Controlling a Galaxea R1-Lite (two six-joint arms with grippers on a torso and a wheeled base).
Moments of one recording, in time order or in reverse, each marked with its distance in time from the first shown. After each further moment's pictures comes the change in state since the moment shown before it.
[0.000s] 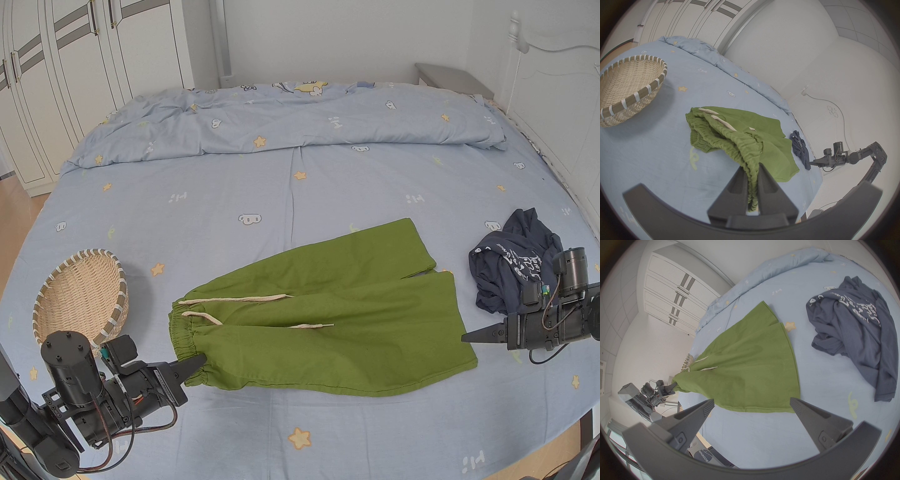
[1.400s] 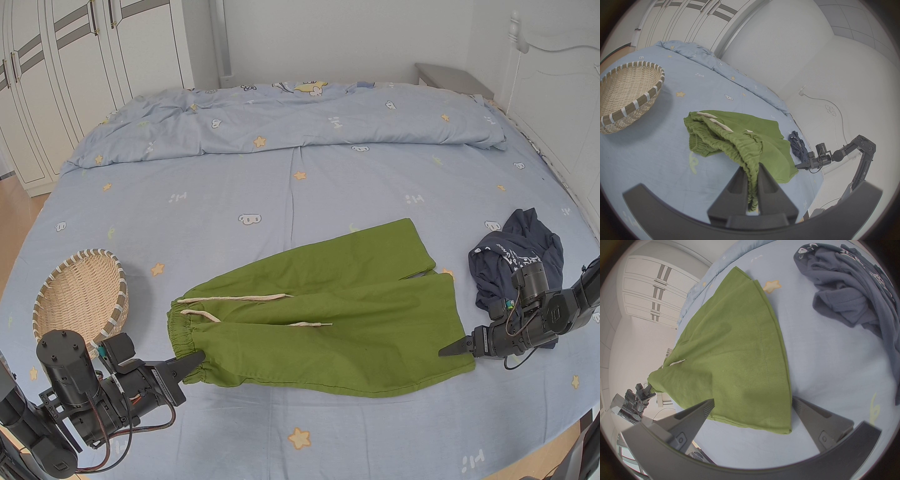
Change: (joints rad) left arm -0.002 -0.022 0.000 -0.003 0.002 0.031; right arm 0.035 0.317 -0.123 0.000 -0.066 0.007
